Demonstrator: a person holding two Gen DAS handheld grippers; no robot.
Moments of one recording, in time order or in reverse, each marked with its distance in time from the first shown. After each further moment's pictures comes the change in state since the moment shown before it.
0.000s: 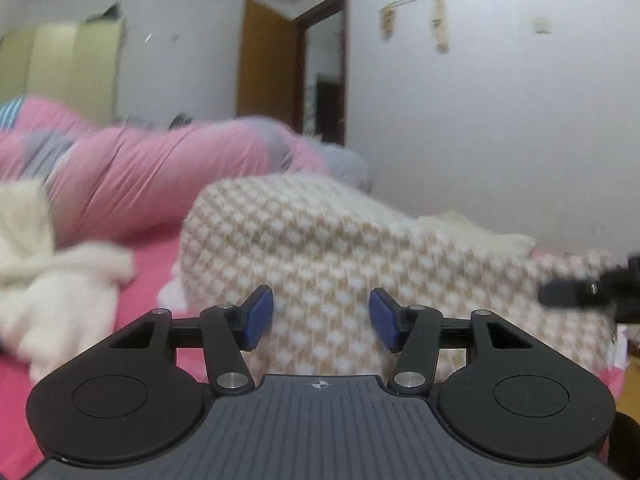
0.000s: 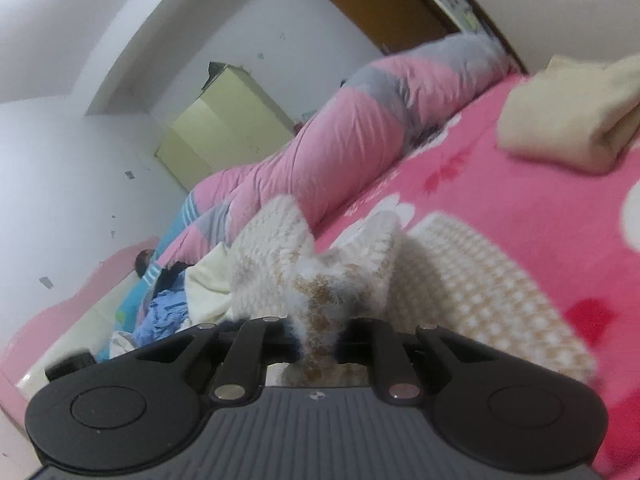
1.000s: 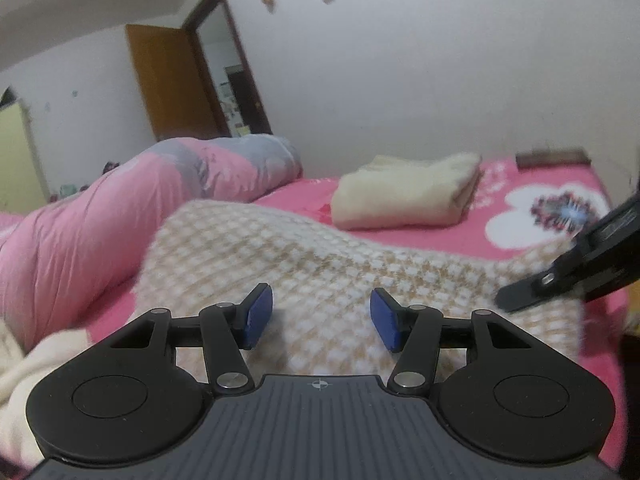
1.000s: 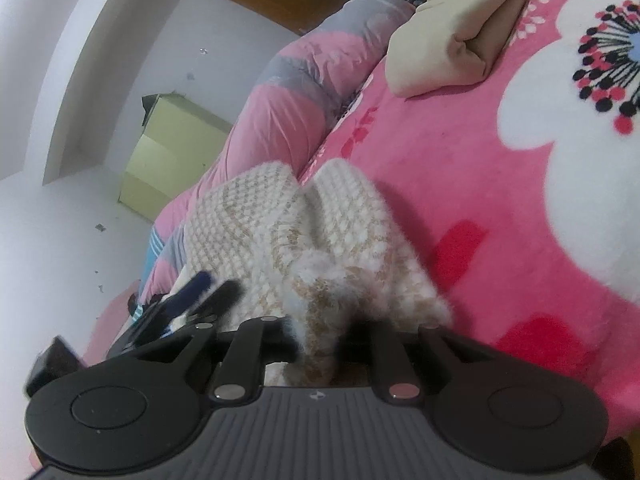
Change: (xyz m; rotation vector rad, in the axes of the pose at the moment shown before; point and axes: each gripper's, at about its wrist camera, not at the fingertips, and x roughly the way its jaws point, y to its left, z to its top) left arm 0.025 -0.065 0.004 0.325 0.093 -0.080; right arm 0.000 -0.093 -0.006 0.296 0.060 -0.026
